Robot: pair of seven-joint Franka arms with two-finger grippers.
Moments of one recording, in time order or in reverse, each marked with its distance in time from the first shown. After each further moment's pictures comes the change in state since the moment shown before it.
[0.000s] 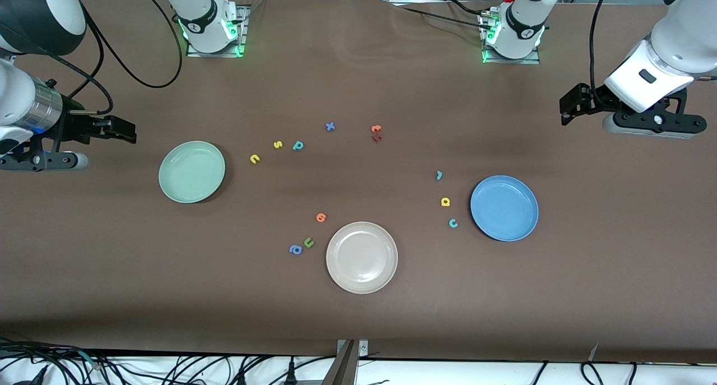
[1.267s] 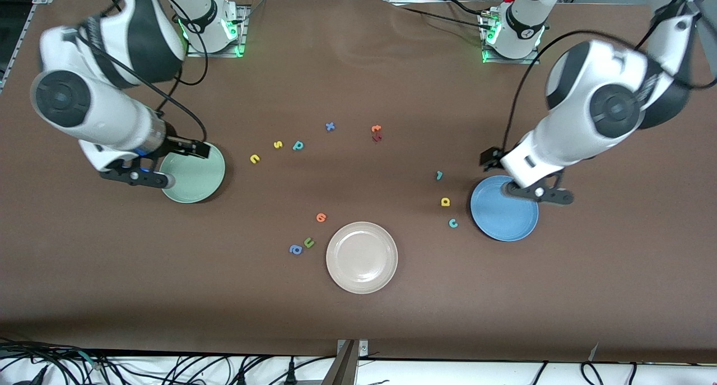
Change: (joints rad) left arm -0.119 0.334 -0.047 -0.002 -0.034 0.262 -0.144; right arm 0.163 0.078 0.040 -0.154 0.000 0.174 0.458
